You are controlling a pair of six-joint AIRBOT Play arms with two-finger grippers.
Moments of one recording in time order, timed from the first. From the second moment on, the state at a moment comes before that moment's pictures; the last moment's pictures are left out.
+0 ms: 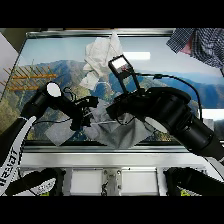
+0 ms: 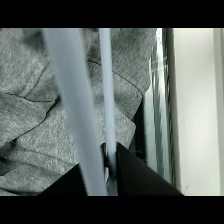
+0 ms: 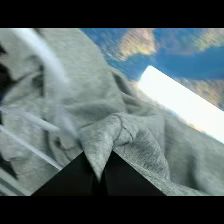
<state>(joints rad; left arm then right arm) -0.26 -1.31 1.08 1.02 -1.48 -0.16 0.89 -1.13 1.40 -1.76 1.11 1.91</state>
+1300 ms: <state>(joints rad) -0.26 -1.31 1.08 1.01 -1.48 -0.16 0.79 -1.01 1.40 -1.65 1.25 1.91</state>
